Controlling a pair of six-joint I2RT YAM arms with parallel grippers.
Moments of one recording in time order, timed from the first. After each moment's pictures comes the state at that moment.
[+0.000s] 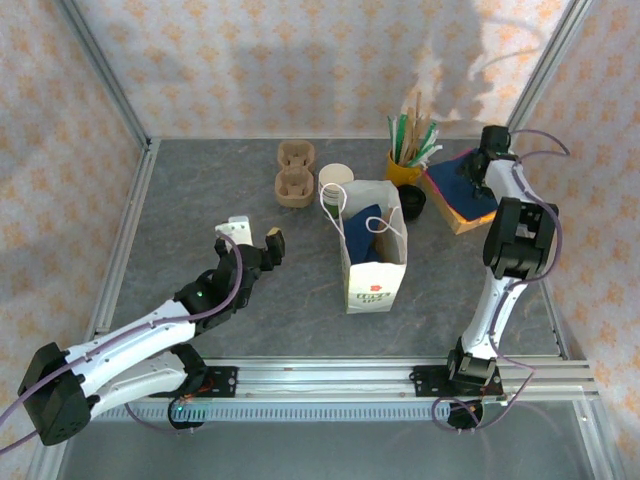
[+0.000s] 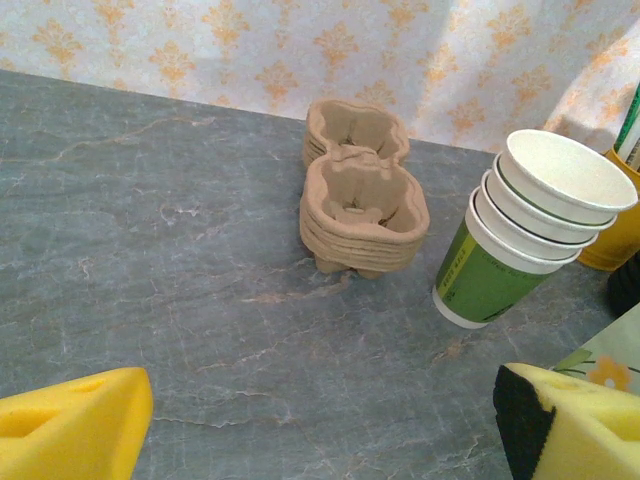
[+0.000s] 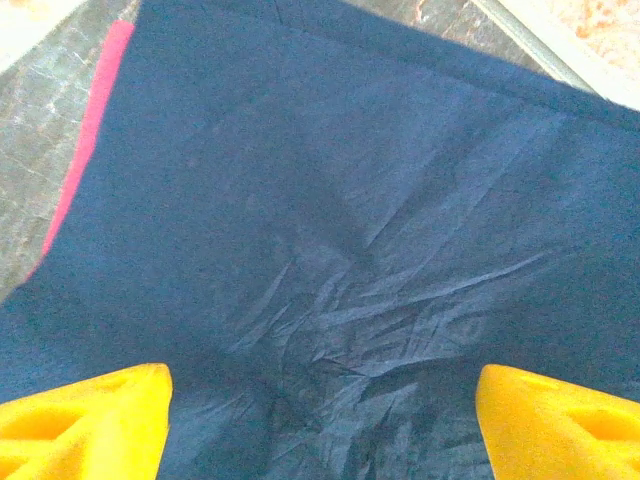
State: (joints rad) left arm -0.75 0.93 0.56 -0.05 -0.69 -0.51; right arm -0.20 2.11 1.70 -0.56 0.12 0.48
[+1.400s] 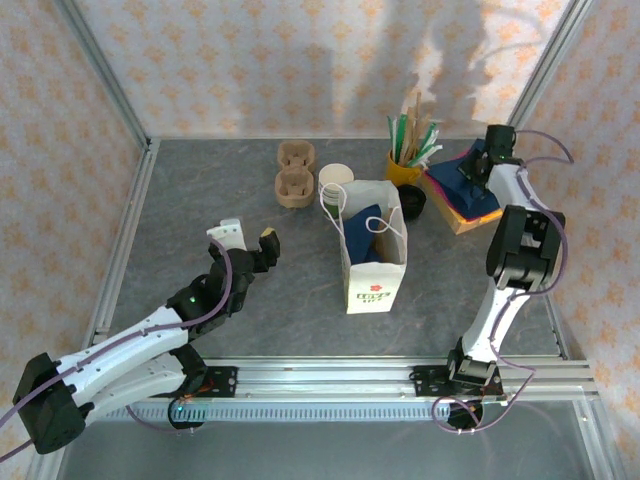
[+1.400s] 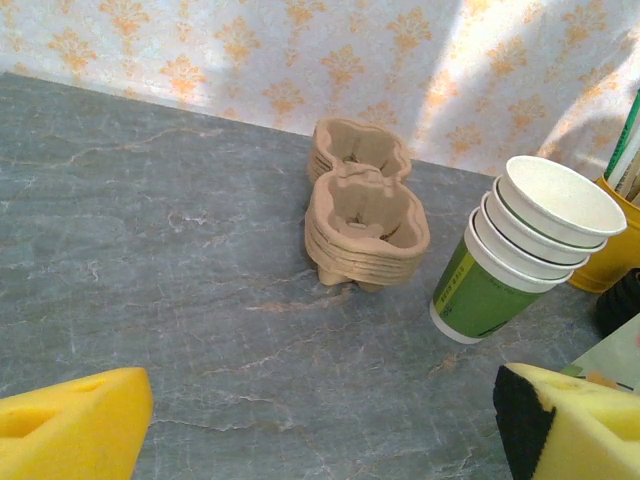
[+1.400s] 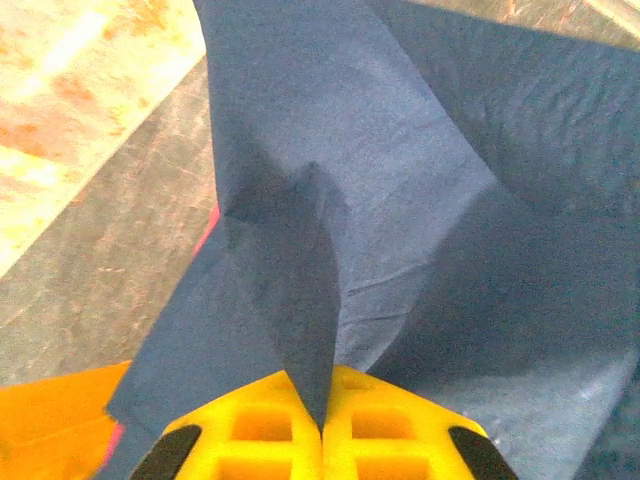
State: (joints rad) left arm -0.75 0.87 0.53 -0.05 -0.71 -0.52; right arm -0.20 1.96 1.58 -0.46 -0.04 0.58
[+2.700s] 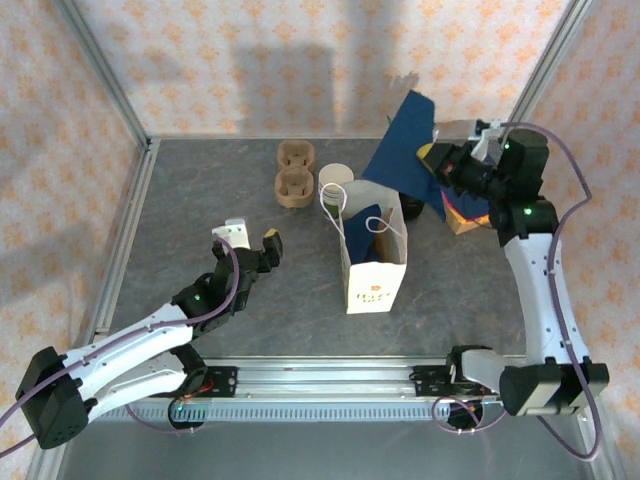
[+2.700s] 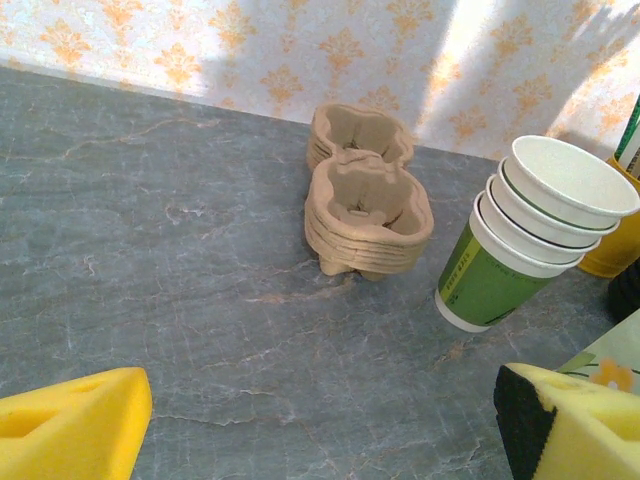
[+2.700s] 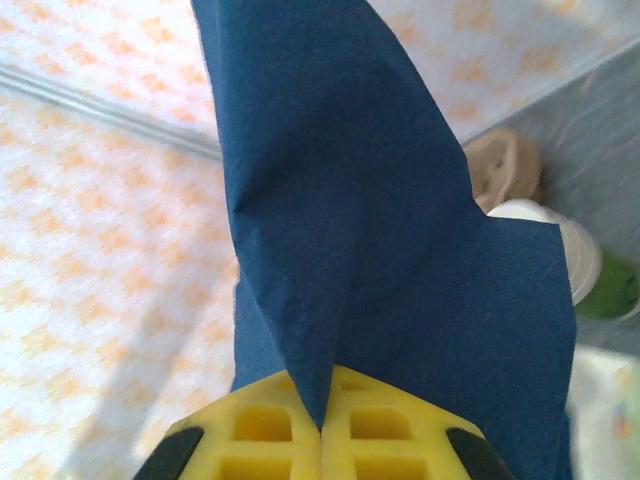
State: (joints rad) left arm -0.75 0.91 0.53 -0.04 -0.70 -0.51; right arm 0.01 1.15 1.31 -0.44 -0.80 0.92
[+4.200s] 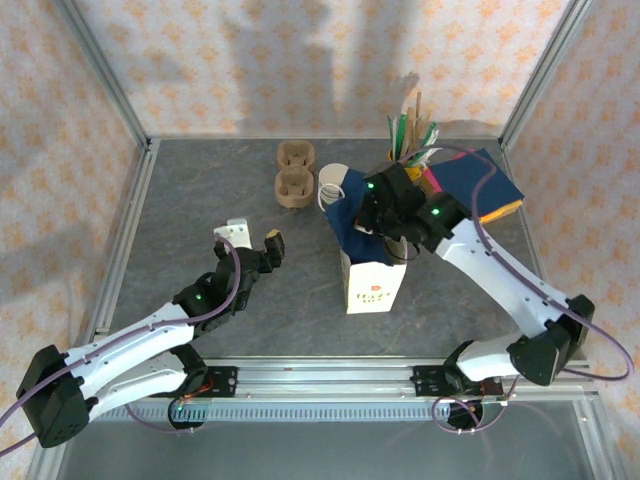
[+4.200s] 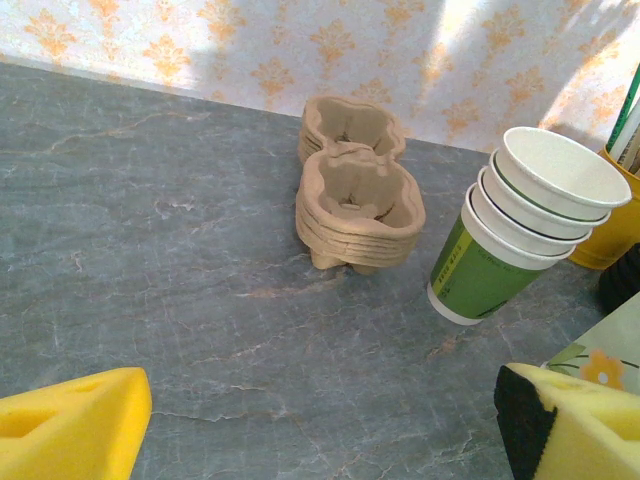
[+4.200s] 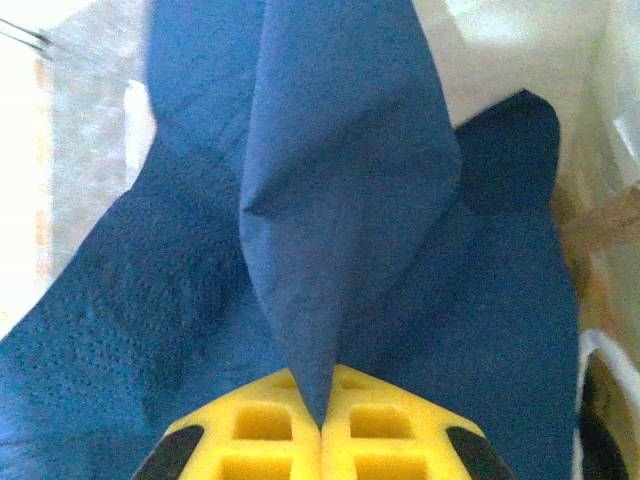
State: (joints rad) left arm -0.75 0.92 0.53 -0.03 -0.68 -0.52; right arm 0.71 1.38 1.44 -0.96 0.07 0.88
